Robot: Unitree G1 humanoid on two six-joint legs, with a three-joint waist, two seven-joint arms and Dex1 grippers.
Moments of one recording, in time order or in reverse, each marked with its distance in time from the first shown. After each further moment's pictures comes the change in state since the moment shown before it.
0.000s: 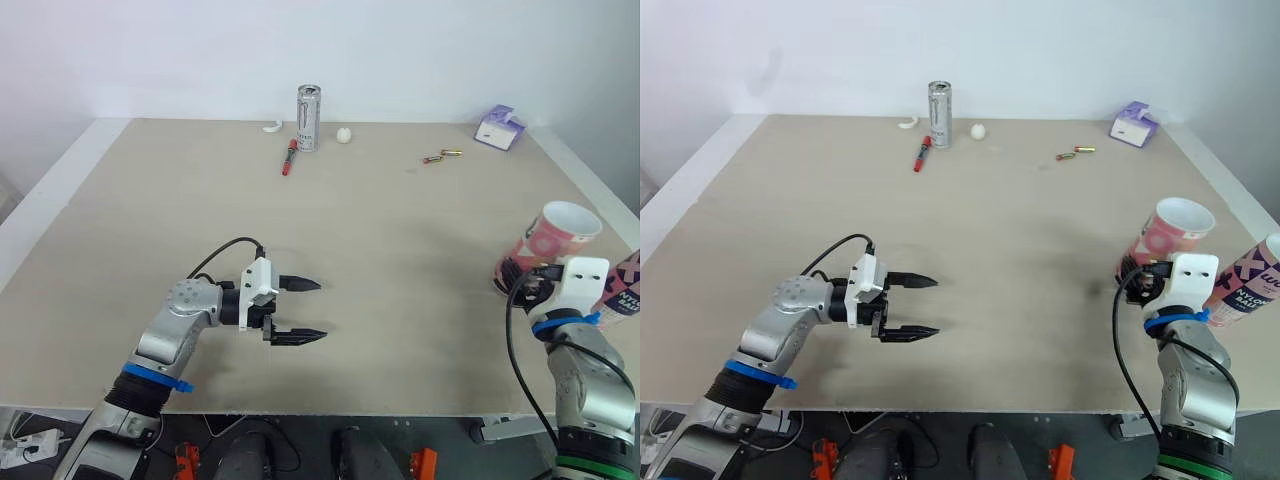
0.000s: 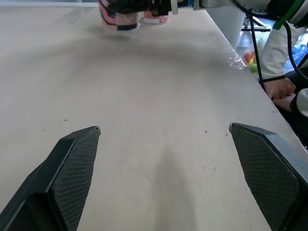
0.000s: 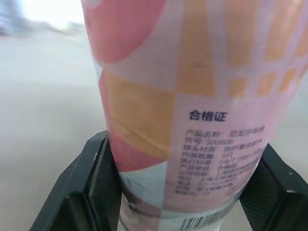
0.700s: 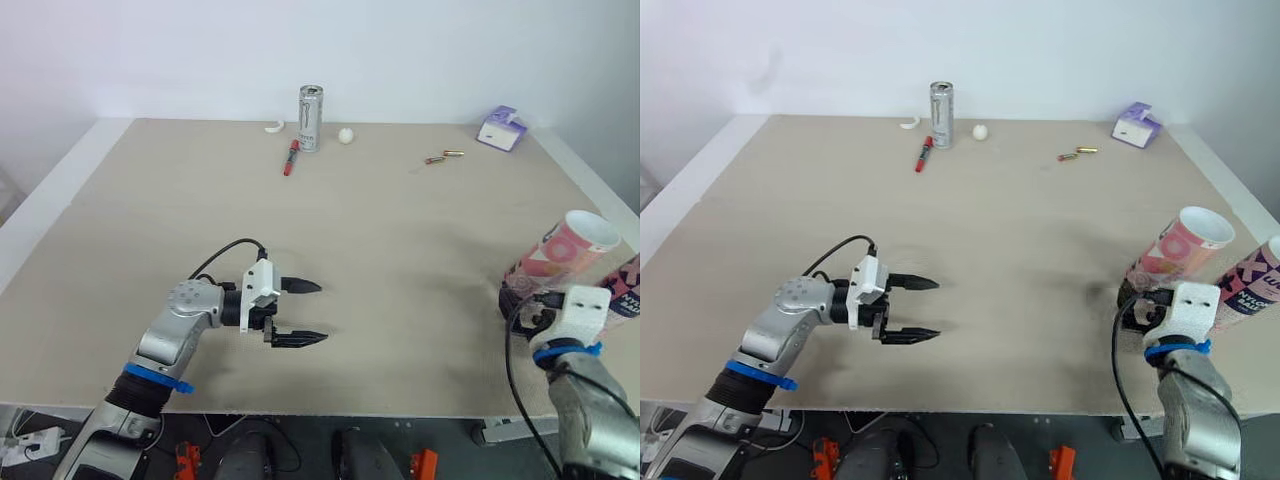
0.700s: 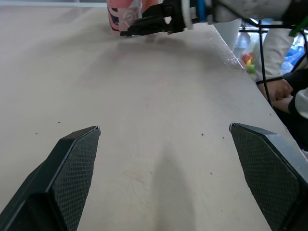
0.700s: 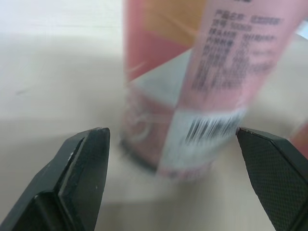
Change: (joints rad) left arm 0.000 0.002 -0.006 -0.002 0.001 0.005 0.005; right arm 0.222 0.073 -0.007 -0.263 0.066 0.121 -0.060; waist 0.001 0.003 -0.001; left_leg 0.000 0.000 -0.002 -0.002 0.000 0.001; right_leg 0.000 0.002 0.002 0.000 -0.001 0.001
